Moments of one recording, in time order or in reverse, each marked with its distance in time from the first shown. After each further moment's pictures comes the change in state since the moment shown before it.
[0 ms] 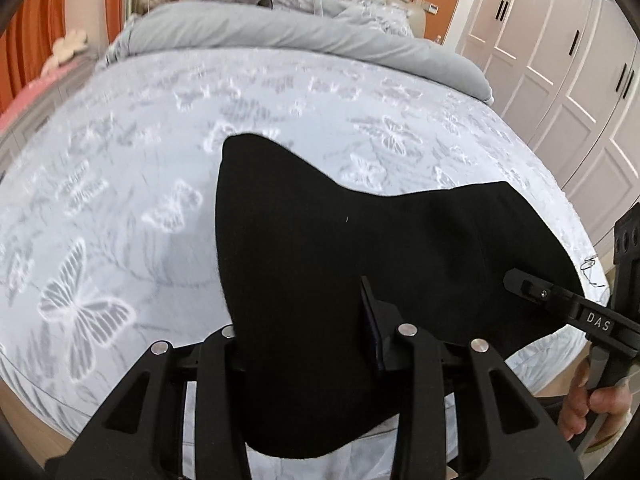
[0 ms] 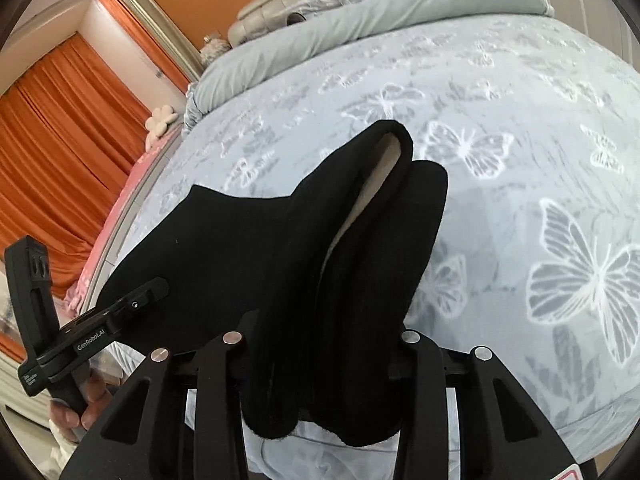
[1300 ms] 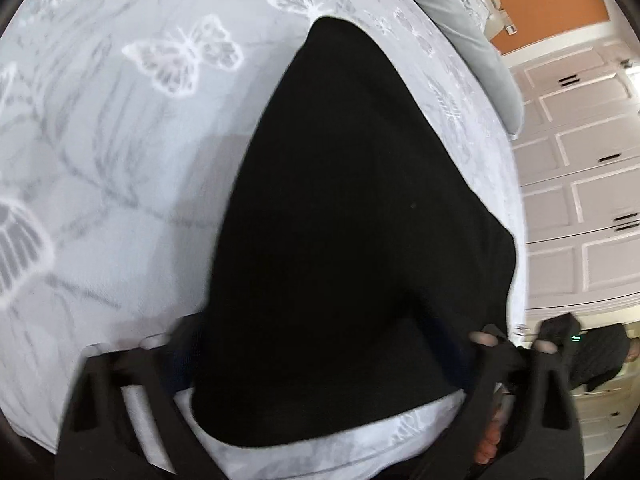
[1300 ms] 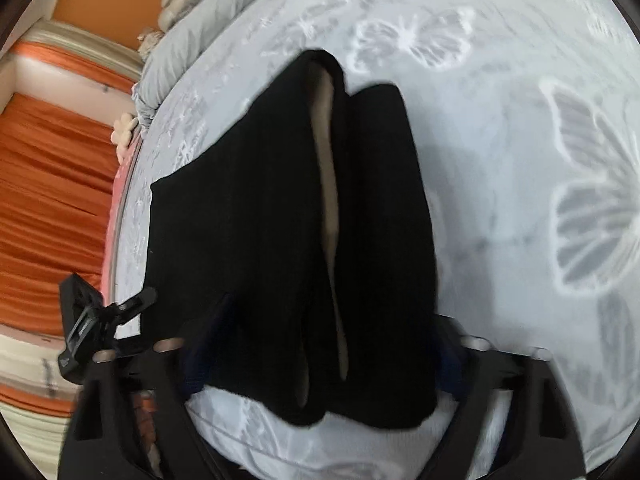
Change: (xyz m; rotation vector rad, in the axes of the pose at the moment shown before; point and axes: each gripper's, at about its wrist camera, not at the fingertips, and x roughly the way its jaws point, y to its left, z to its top) left arm 0.118 0.093 -0.003 -0.456 0.327 -0.249; right arm 0.057 -0.070 -0.009 0.248 0.214 0.016
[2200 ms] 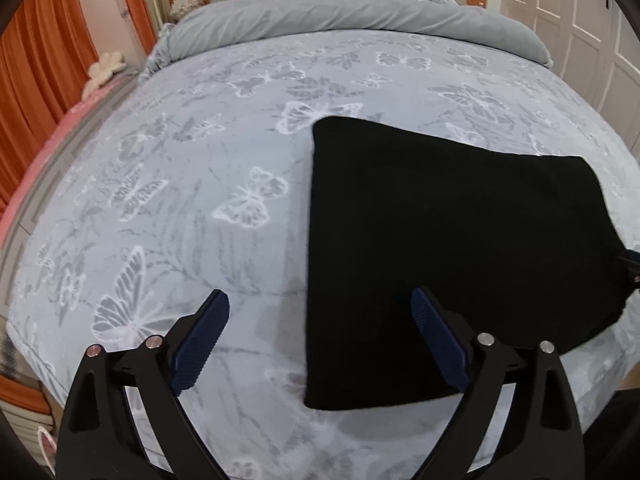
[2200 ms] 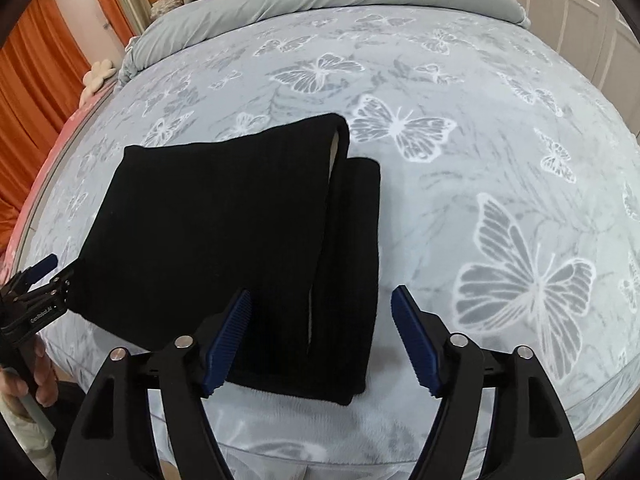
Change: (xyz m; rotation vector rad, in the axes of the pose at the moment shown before) left arm -0.035 -0.058 -0.042 0.469 -0.310 0.521; right arm -0.040 0.035 -0.016 -0.286 -0.124 -0.337
